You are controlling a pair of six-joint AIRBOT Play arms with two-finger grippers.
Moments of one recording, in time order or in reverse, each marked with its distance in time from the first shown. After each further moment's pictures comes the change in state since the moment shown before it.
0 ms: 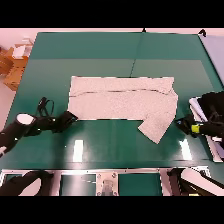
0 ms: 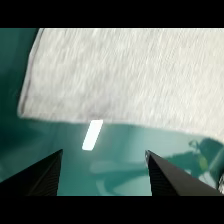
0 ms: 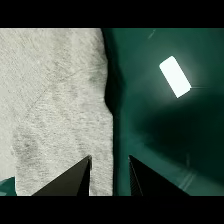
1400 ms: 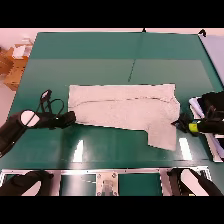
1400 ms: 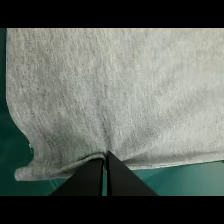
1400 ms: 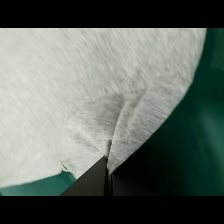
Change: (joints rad) left arm -0.156 0.141 0.152 0.430 -0.148 -0.306; right arm 0.182 0.253 0.084 -0.218 0.148 0.325
